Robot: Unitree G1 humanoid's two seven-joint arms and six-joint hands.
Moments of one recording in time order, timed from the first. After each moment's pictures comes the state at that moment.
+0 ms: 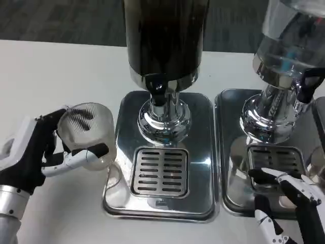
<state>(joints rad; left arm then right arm) -0.35 0.54 -0.14 1.16 0.48 -1.07 0.47 0.66 -0.24 0.10 -0.24 -0.72 -0.49 -0.45</state>
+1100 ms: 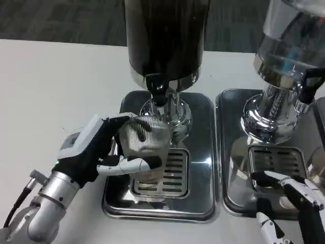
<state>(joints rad) -0.47 0.43 -0.29 1.17 0.56 -0.99 0.37 0.70 -0.21 0.10 -0.24 -0.73 -0.49 -0.47</state>
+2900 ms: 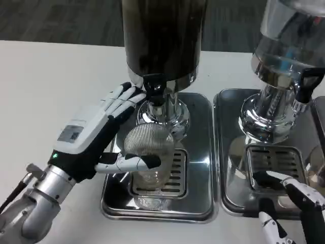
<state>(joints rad) -0.42 0.53 -0.37 0.95 0.72 -0.90 0.56 0.71 -0.21 0.10 -0.26 -0.70 -0.49 -0.45</state>
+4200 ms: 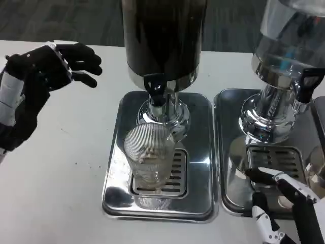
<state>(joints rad) -0.31 0.56 0.07 0.58 -0.71 -0.55 -0.83 0.63 -0.20 0.12 -0.19 -0.68 -0.49 -0.43</state>
